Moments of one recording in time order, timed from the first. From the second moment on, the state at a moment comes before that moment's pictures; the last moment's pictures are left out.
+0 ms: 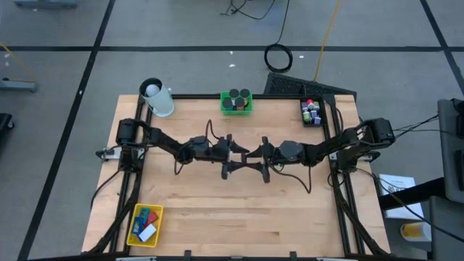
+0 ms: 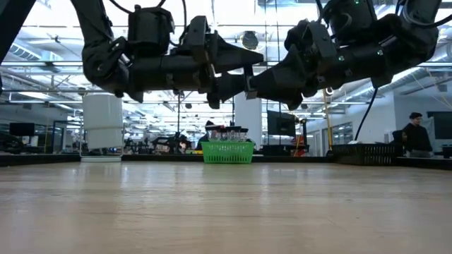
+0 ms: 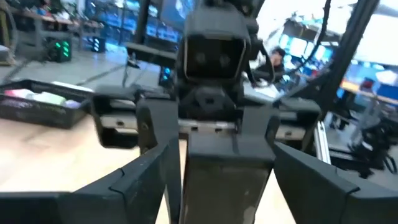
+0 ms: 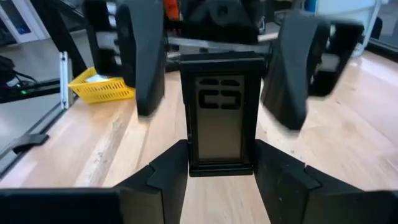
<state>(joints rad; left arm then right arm) 0.04 1.93 0.73 1.29 0.17 -0.24 0.03 1.57 0.48 0.91 0.00 0.20</state>
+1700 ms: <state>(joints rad) -0.13 1.25 0.76 -0.14 0.07 -0.55 0.14 0.90 0.02 0.65 0.49 0.14</state>
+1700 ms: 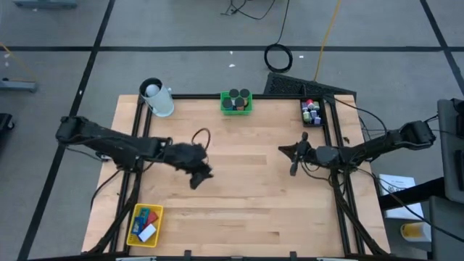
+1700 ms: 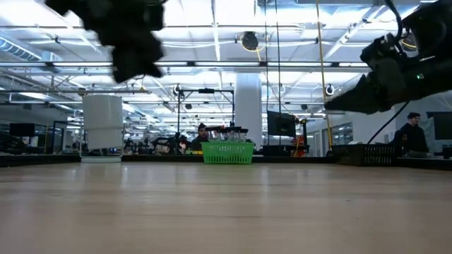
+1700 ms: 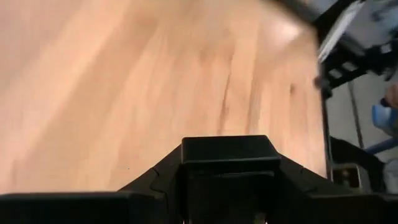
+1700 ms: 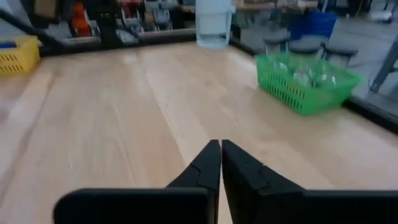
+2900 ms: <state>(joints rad) -0.98 1.36 0.93 -0.86 -0.04 -2.00 0.15 0.89 0.02 0.75 0.34 0.04</state>
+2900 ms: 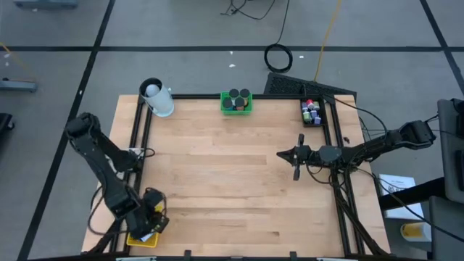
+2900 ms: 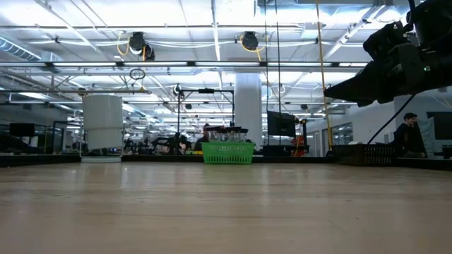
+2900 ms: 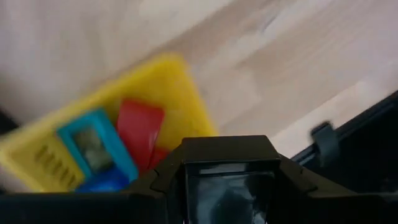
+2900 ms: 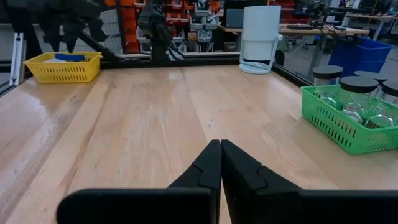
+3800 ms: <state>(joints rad) -1.04 1.47 0.93 -1.02 0.00 -2.36 0.15 0.89 0.02 0.76 0.34 0.04</state>
